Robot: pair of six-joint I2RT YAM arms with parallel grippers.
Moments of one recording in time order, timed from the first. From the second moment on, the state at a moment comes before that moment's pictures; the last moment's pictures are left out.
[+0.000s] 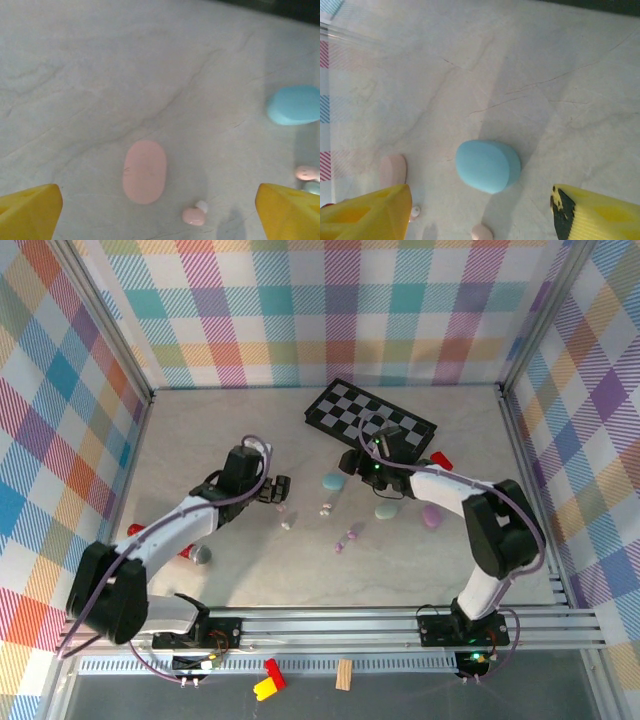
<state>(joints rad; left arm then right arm) -0.44 1.37 0.87 -0.30 -0.15 -0.14 0.48 1.69 1.01 -0.07 -0.26 0.80</state>
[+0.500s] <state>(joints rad) -0.39 1.76 1.16 -0.60 -0.12 -0.15 0.48 1.41 0.89 -0.18 -0.24 0.73</state>
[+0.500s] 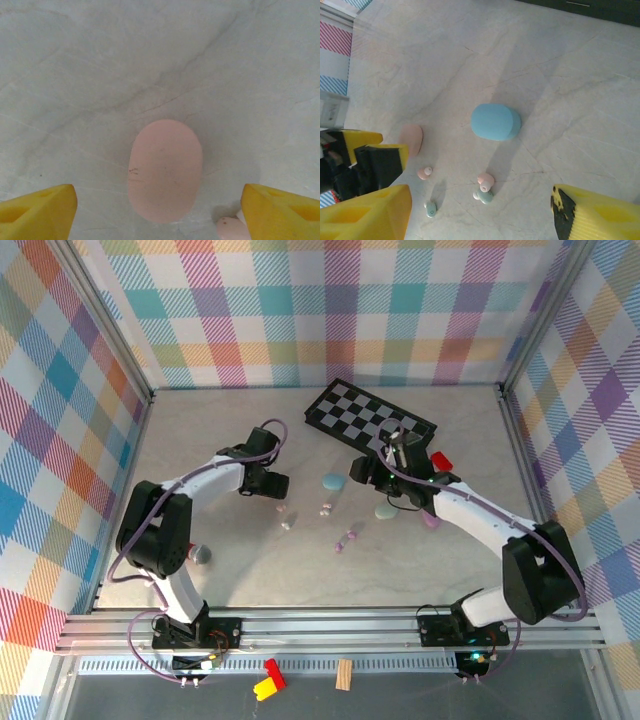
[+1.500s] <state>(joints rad) -0.41 1.46 0.92 -0.27 -0.01 -0.04 0.49 1.32 0.89 -0.25 -0.38 0.70</state>
